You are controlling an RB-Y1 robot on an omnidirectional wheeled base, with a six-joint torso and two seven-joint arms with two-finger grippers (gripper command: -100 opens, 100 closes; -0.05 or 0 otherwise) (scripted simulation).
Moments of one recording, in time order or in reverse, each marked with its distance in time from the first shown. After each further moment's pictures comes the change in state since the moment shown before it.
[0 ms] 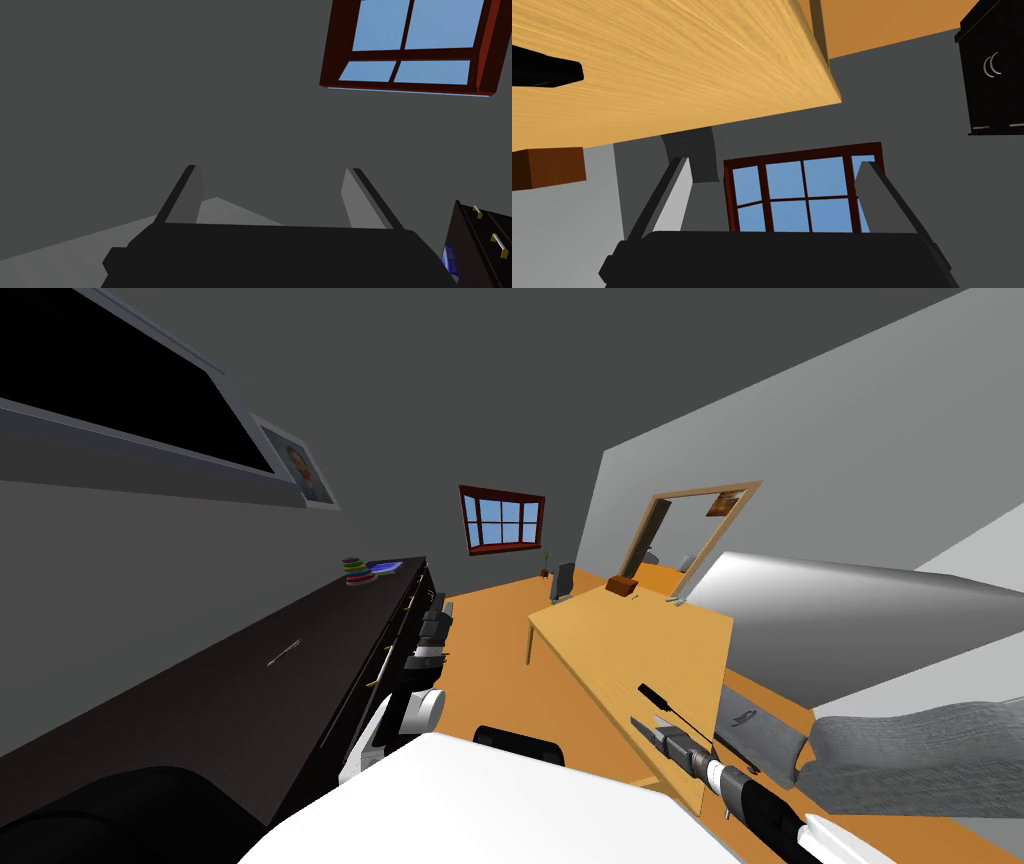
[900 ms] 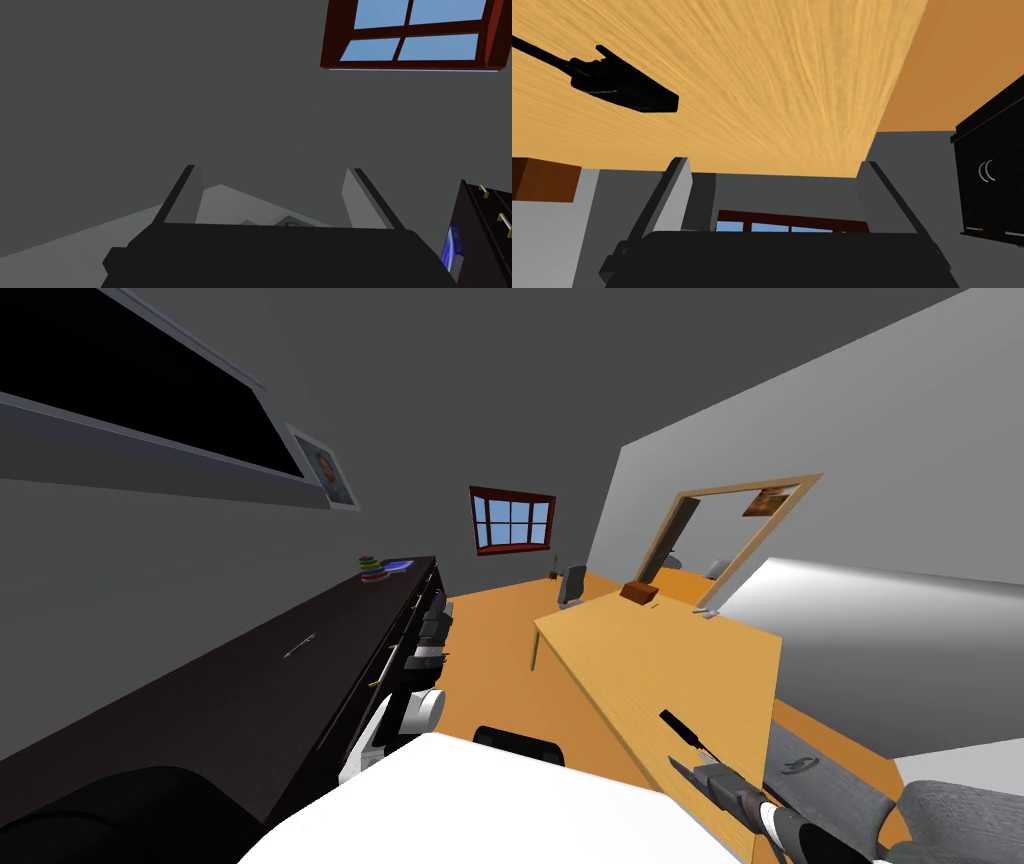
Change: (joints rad) left arm 0.000 0.000 0.000 0.000 0.000 0.000 0.000; right arm -0.036 -0.074 0.079 0.222 0.047 0.022 0.092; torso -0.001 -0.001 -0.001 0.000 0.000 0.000
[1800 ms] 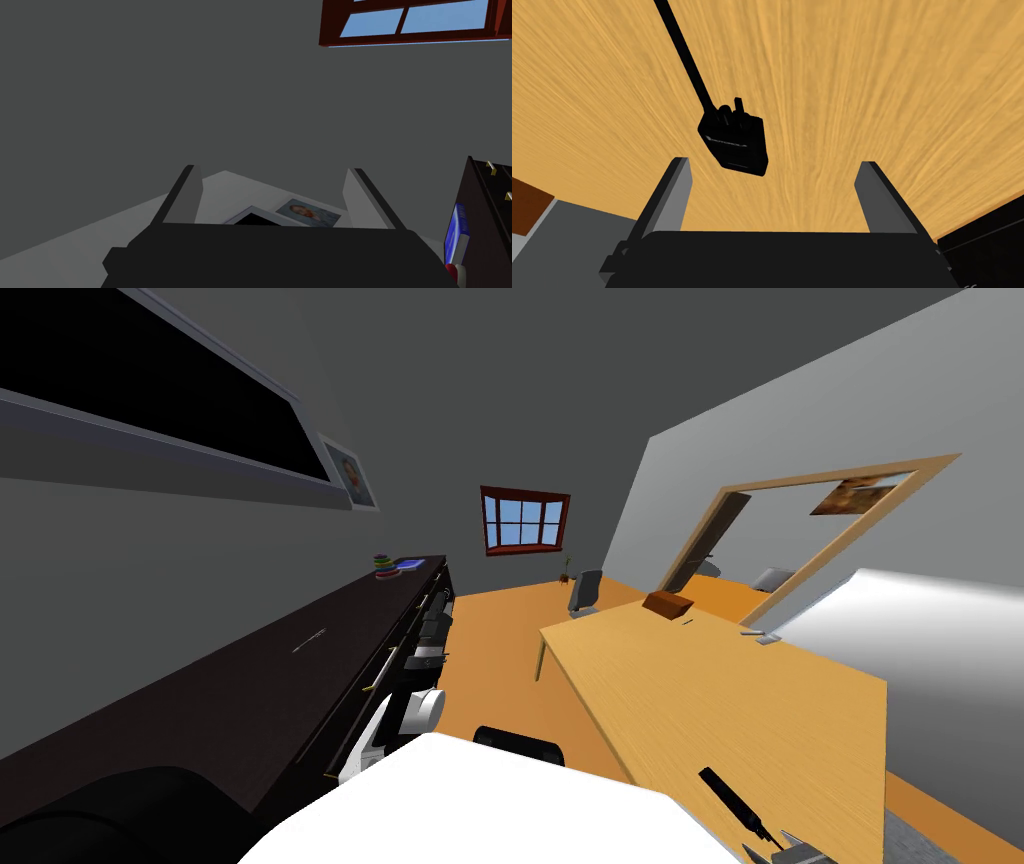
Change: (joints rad) left arm 0.000 0.000 0.000 0.000 0.000 0.000 0.000; right arm -0.027 -0.027 0.124 0.249 0.043 0.061 0.133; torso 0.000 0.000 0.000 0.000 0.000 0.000
